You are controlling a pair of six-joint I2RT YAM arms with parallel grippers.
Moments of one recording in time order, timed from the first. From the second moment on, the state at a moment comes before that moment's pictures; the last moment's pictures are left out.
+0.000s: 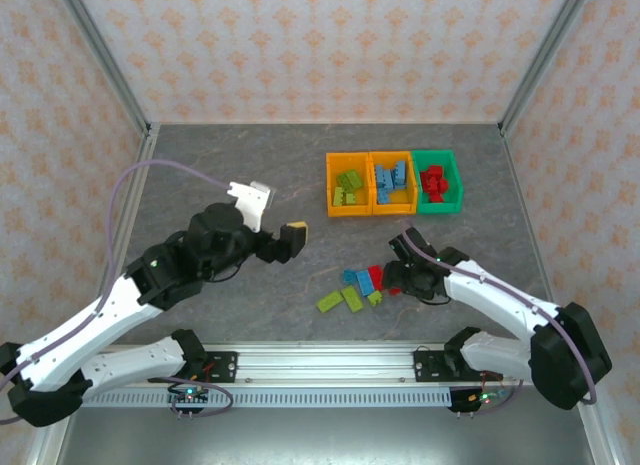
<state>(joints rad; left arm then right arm) -0.85 0.88 1.07 -0.65 -0.24 -0.31 0.59 1.15 0.61 -0.72 0.04 0.81</state>
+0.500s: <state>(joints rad) -0.85 0.85 1.03 -0.75 -0.32 -0.10 0.59 1.24 0.61 -0.61 0.04 0.85</state>
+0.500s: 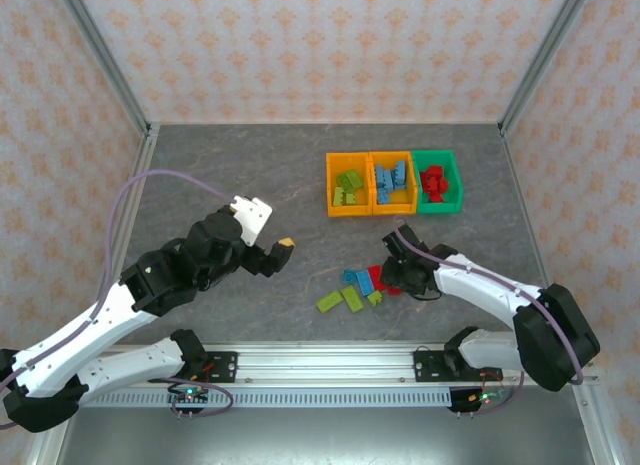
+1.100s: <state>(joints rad) -0.85 0.81 0.98 -0.75 -0.20 -0.01 0.59 1.18 0.61 -0.64 0.17 0.87</state>
